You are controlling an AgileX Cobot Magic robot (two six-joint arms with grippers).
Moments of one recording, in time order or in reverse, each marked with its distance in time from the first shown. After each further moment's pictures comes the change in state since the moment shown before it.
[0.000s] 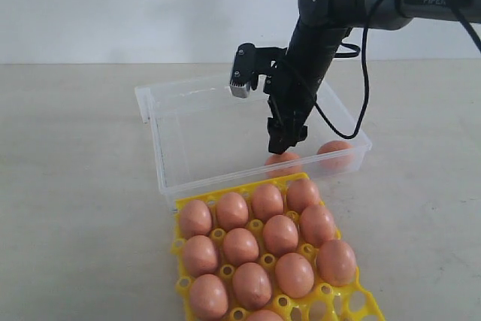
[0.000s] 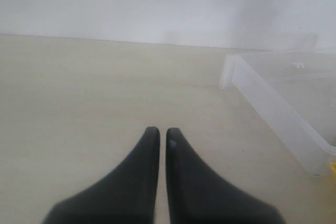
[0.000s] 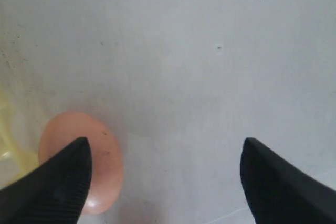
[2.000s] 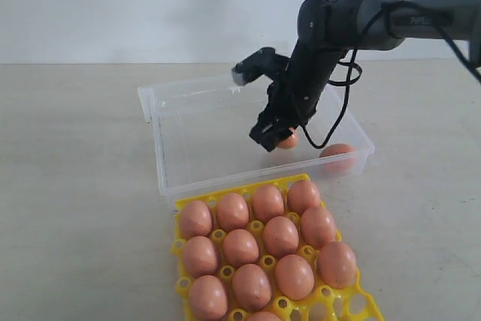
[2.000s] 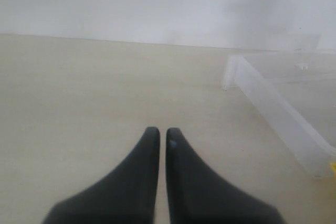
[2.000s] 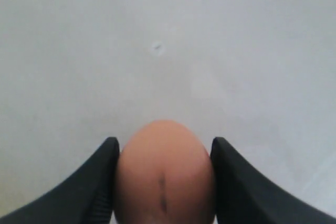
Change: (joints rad) left arm 0.000 0.000 0.000 0.000 0.000 0.000; right arm -0.010 0.038 0.046 0.010 -0.144 0.585
